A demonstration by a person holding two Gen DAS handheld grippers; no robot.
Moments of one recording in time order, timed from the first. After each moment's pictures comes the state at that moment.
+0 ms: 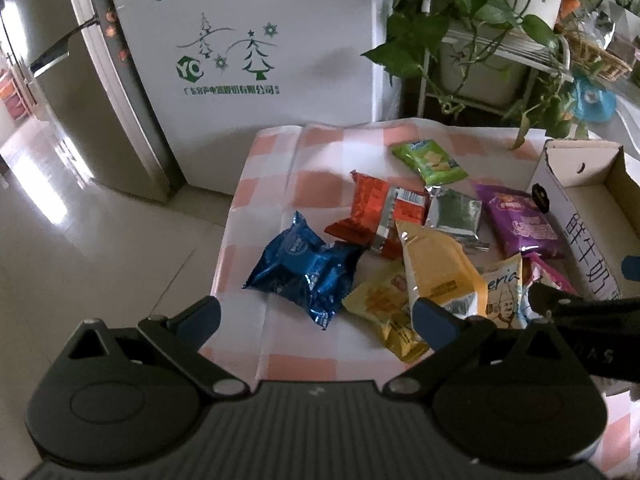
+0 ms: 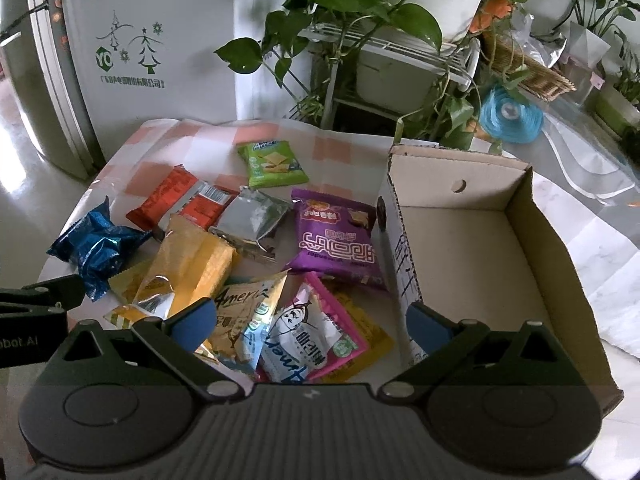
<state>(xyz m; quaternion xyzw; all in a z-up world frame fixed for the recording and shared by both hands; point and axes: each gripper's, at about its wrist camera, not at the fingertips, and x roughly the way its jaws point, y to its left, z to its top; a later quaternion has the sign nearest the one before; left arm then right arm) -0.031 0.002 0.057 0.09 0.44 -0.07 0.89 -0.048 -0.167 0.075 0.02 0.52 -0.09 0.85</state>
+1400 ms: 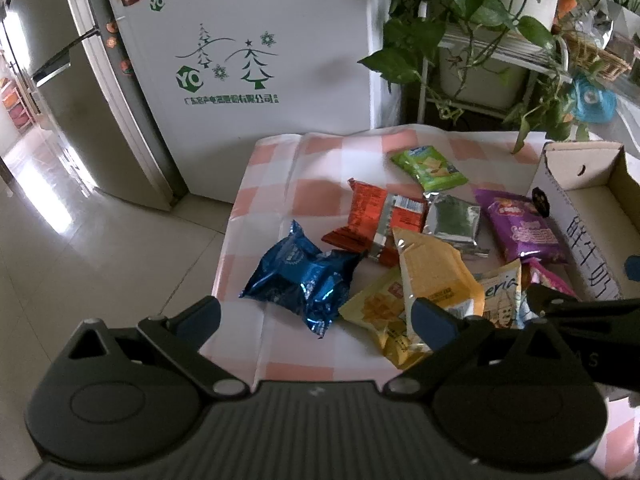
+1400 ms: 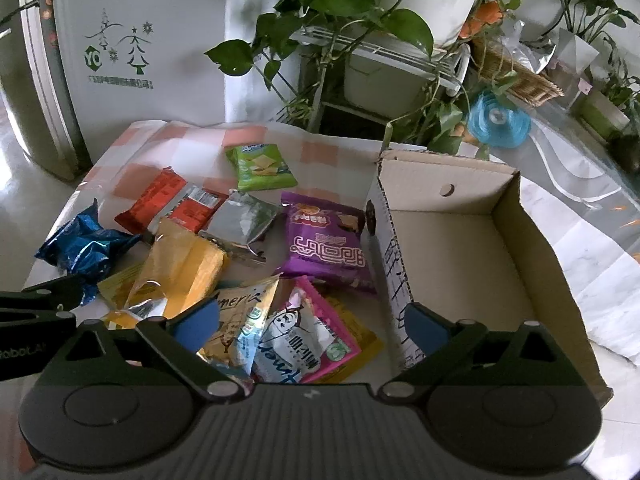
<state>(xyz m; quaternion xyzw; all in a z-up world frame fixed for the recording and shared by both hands) -0.032 -0.003 0.059 0.10 0.43 -0.07 0.90 -0.047 -0.164 0.075 0.01 0.51 -0.11 0.85</state>
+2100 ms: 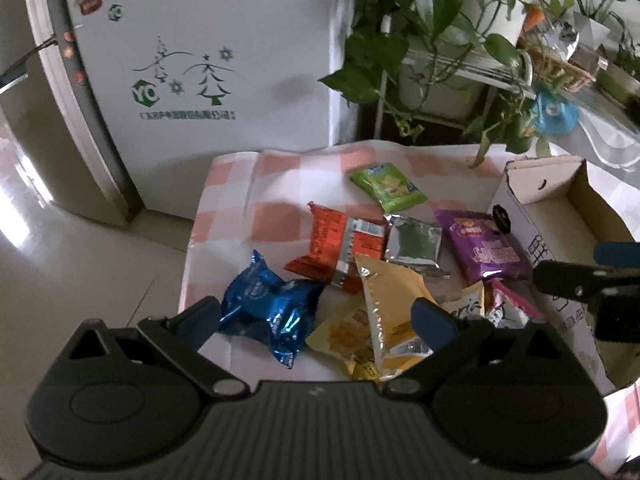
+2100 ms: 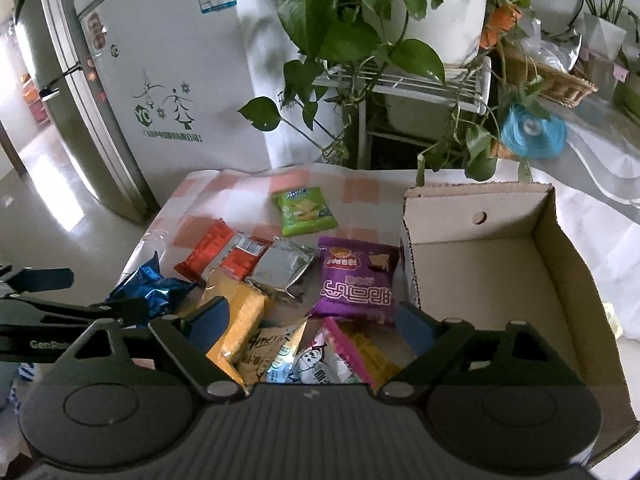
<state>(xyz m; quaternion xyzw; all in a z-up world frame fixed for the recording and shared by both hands) -0.011 -0.007 0.069 0.08 0.43 -0.15 0.89 -0.049 -0.207 0.107 0.10 0.48 -0.02 0.87</state>
